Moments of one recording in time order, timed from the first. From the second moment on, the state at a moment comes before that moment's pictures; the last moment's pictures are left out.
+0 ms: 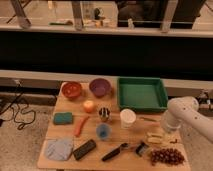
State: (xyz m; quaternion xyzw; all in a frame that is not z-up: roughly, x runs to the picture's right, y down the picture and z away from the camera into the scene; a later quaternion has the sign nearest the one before) arm 0.333 0.254 0.809 -0.37 -0.04 0.04 0.93
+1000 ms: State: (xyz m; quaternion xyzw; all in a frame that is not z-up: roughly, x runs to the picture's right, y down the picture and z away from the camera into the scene) arm 0.335 0.251 0.797 -0.37 -0.05 0.02 0.93
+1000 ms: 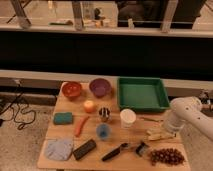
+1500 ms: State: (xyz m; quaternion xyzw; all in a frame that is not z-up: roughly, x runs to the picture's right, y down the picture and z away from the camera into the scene) arm 0.316 0.230 0.761 -0.36 -0.08 0.02 0.93
